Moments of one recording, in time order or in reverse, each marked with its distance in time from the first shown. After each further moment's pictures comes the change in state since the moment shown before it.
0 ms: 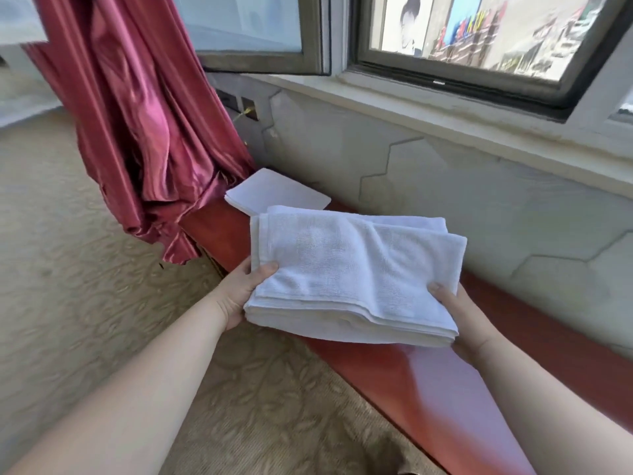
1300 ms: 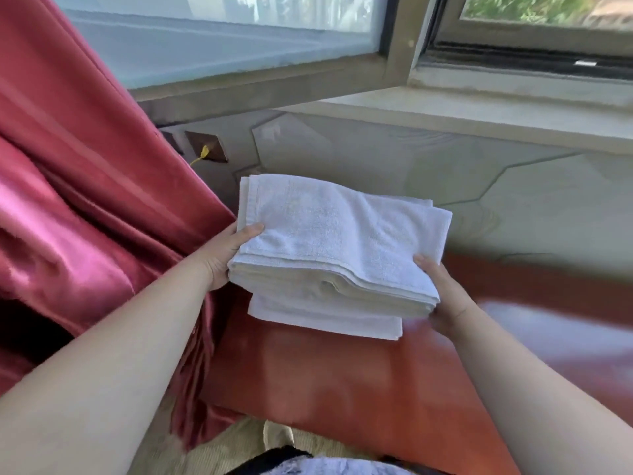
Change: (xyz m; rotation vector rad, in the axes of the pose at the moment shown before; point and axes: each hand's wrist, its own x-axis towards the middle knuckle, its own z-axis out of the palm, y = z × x) left_hand 0.486 0.214 -0.302 0.294 -0.428 -0.130; right_hand 0.386 -0.030 0.318 0.320 0.486 0.111
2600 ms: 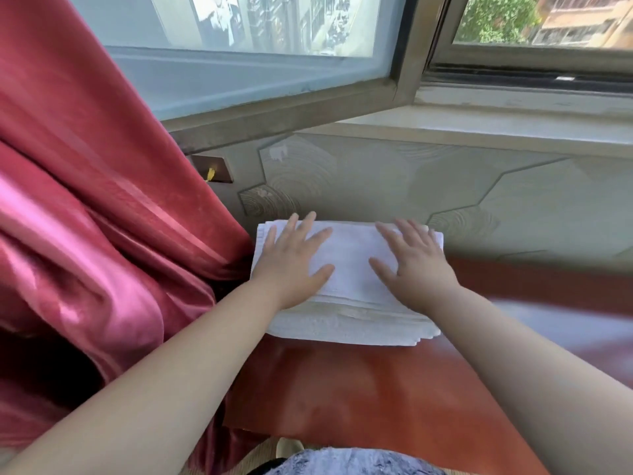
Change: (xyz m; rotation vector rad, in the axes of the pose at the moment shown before) left_hand 0.006 0.000 0.045 1.341 0.110 0.534; right_hand -0.015 -0.034 0.092 -1.539 0.222 -0.624
